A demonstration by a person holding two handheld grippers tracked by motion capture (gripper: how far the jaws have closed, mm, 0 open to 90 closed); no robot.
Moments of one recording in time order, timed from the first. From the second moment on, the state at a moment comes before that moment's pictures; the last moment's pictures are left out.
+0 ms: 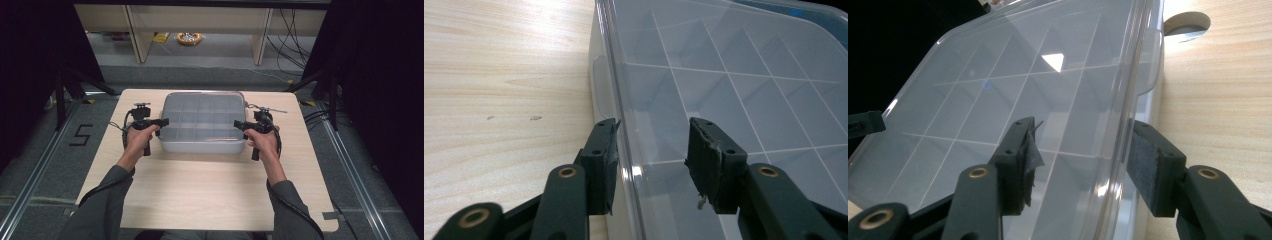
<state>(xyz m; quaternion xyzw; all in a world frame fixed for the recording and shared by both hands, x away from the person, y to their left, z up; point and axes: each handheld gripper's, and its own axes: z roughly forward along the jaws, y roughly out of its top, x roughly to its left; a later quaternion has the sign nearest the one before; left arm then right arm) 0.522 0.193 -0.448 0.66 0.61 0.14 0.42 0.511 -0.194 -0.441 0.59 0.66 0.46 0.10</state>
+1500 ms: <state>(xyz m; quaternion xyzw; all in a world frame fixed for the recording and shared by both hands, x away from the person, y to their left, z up) 0.465 0.218 -0.430 0.68 0.57 0.10 0.45 0.475 -0.223 -0.428 0.56 0.68 0.45 0.15</state>
